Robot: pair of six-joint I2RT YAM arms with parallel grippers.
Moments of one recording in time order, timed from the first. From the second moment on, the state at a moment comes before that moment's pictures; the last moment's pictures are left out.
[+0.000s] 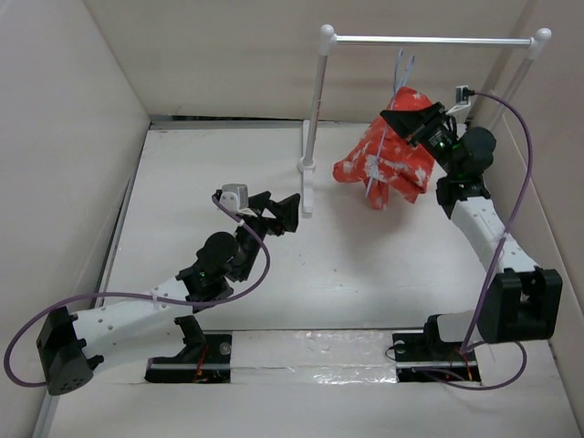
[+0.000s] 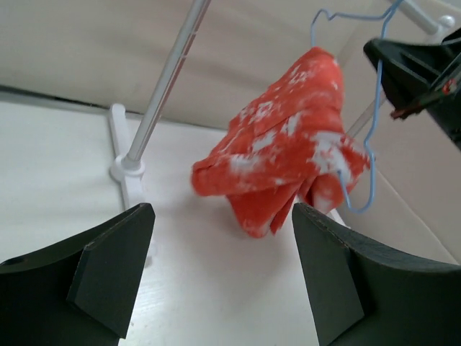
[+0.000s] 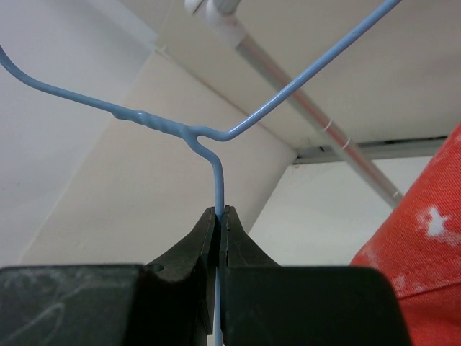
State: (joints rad) left arm -1.03 0.90 0.63 0.50 -0.65 -0.34; right arm 0.07 1.32 1.06 0.62 -0.56 1.06
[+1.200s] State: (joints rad) left arm -1.03 0.99 0.43 0.55 -0.64 -0.40; right arm -0.09 1.78 1.45 0.54 -0.63 1.01
